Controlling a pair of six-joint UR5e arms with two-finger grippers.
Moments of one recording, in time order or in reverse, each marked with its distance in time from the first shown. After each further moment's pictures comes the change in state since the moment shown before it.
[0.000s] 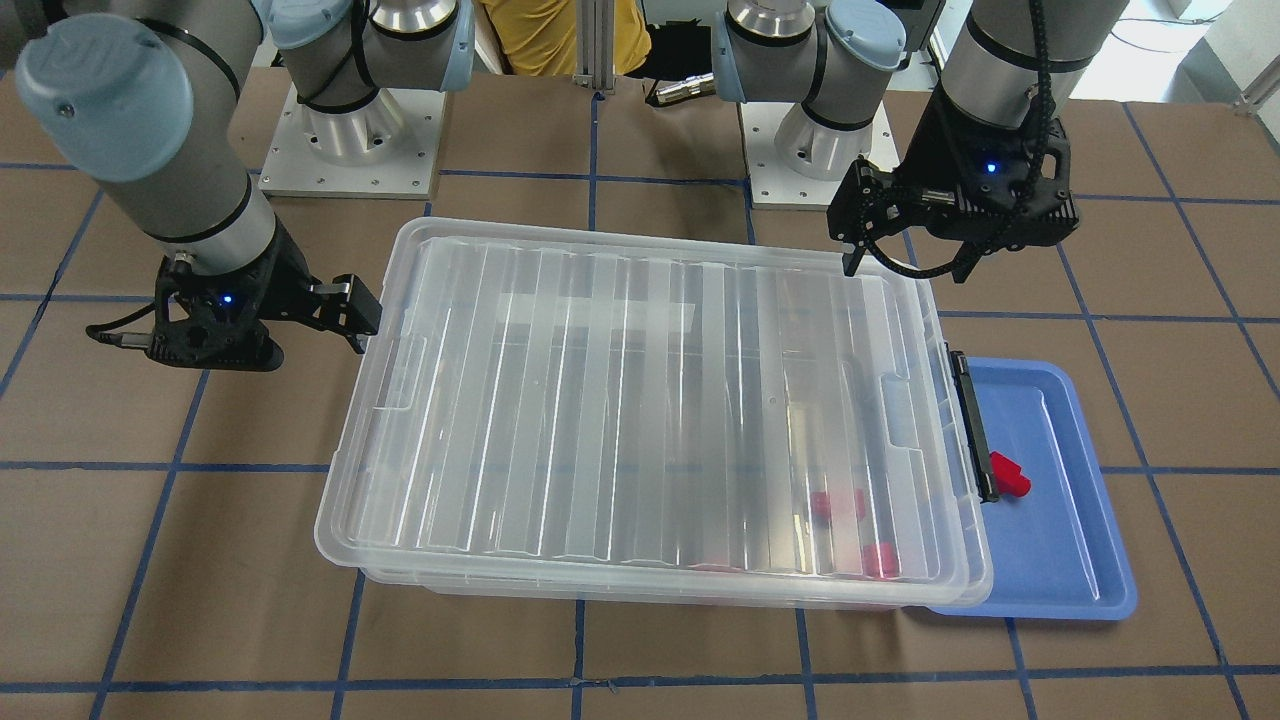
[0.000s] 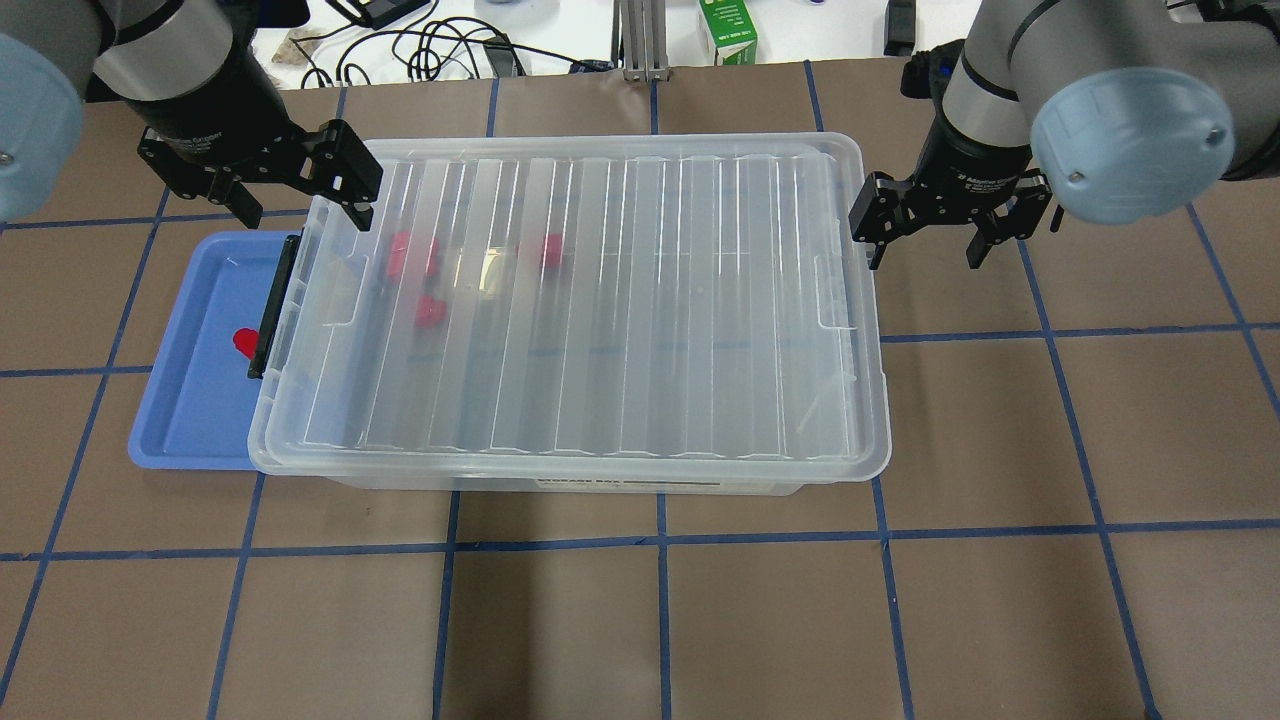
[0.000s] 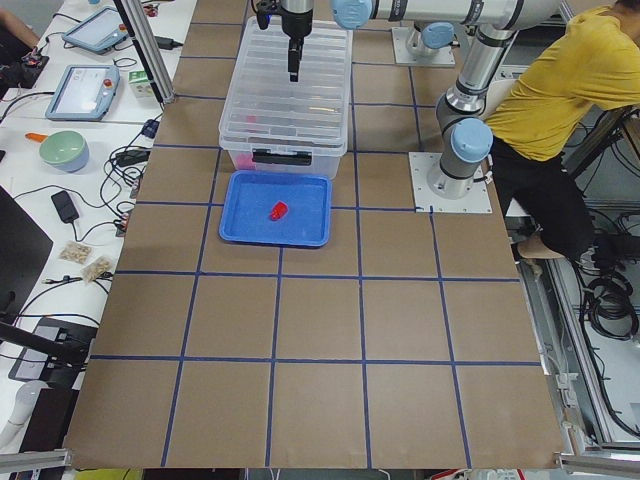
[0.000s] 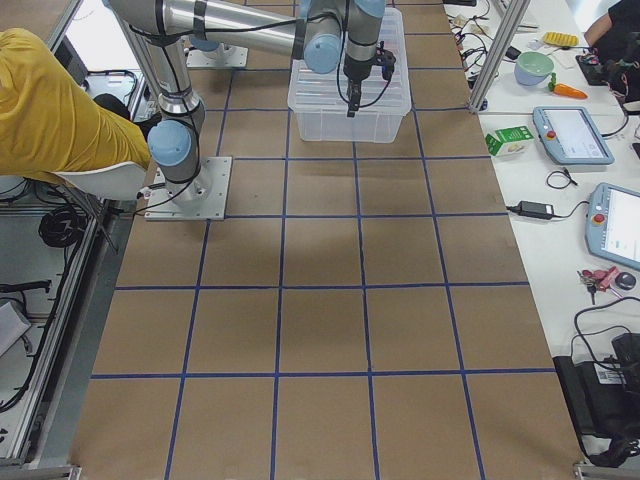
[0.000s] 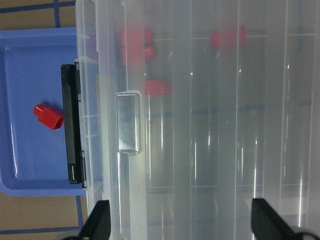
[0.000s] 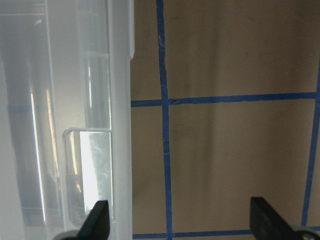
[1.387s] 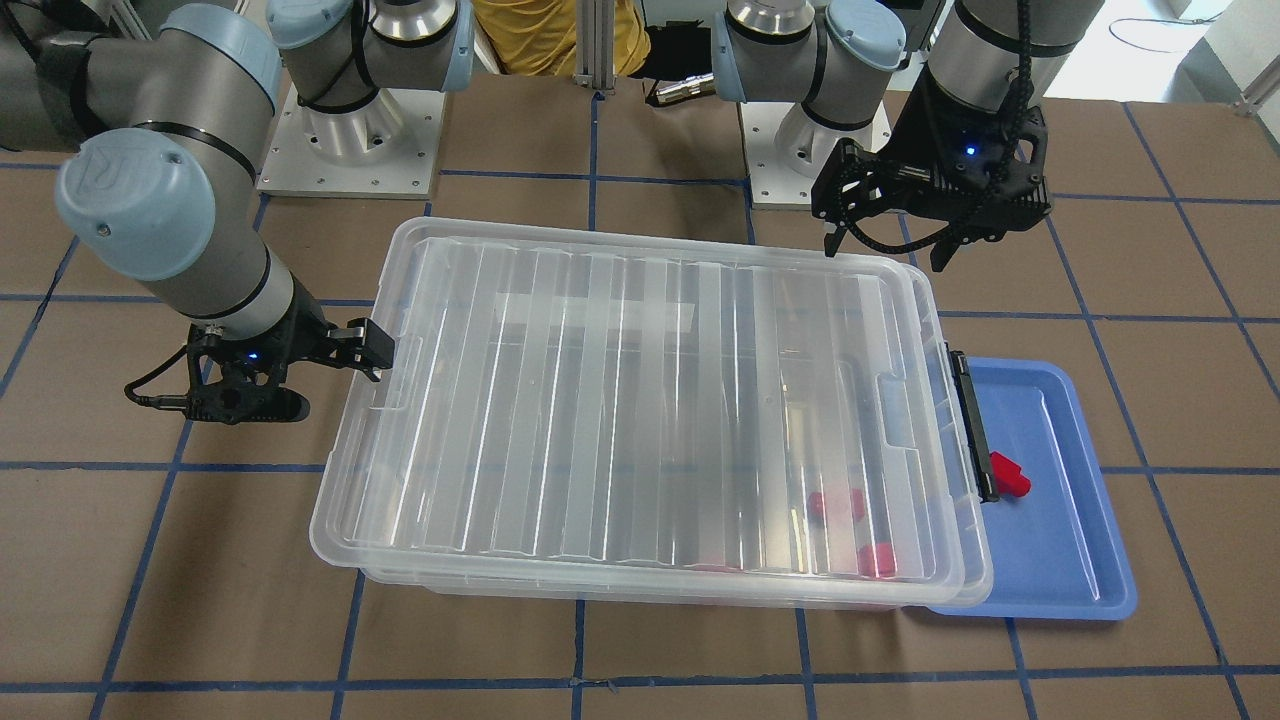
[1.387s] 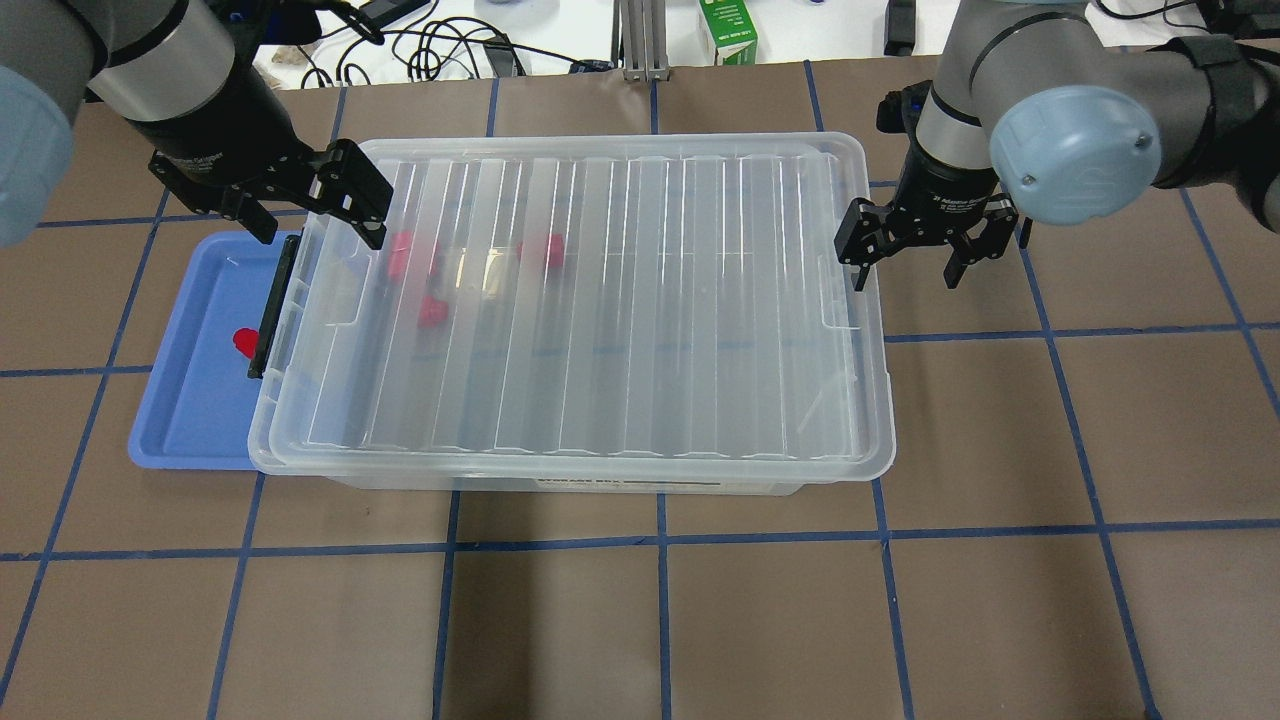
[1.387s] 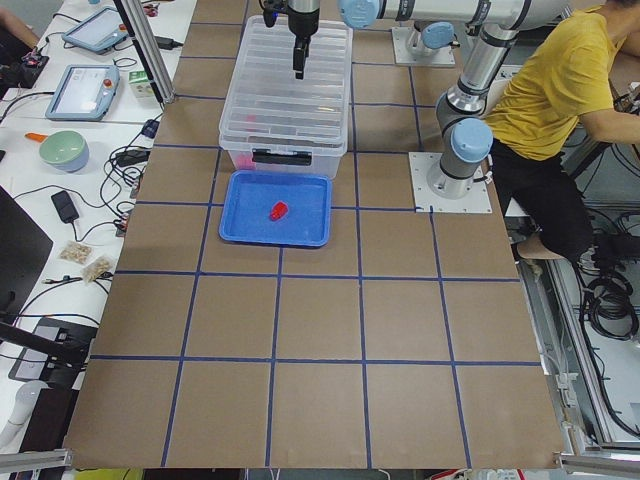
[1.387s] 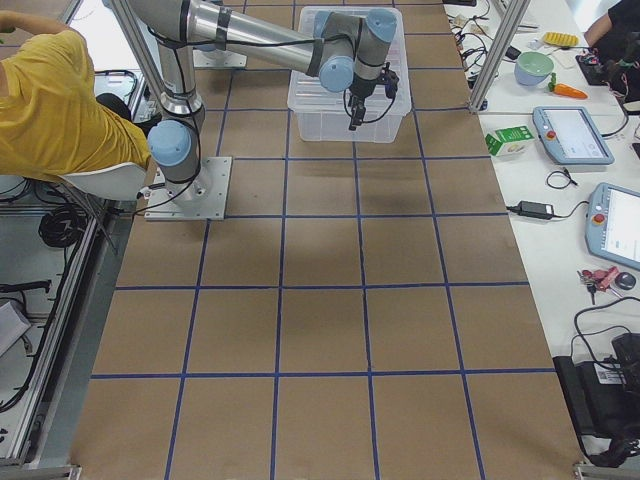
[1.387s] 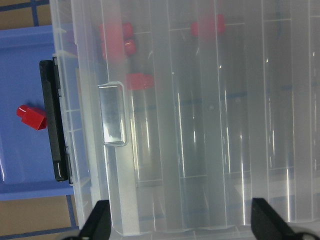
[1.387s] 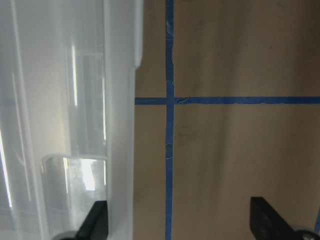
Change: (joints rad) left arm -0.001 0.025 -0.032 -0.007 -0.045 0.056; right arm -0.003 0.075 0.004 -0.013 0.009 -0.050
